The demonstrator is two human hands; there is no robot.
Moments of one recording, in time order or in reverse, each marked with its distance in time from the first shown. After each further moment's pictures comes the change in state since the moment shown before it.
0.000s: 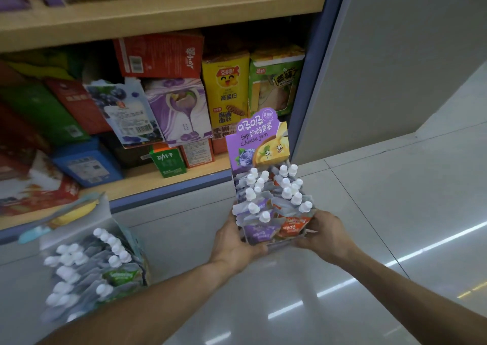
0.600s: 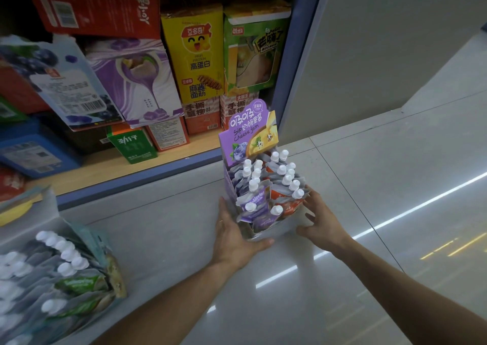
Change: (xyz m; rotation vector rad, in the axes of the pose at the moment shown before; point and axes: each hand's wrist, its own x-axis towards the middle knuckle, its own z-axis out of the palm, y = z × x) left_hand 0.042 -0.051 0.060 0.015 0.017 0.033; right_hand 0.018 0.057 -0.001 0.129 -0.024 0.168
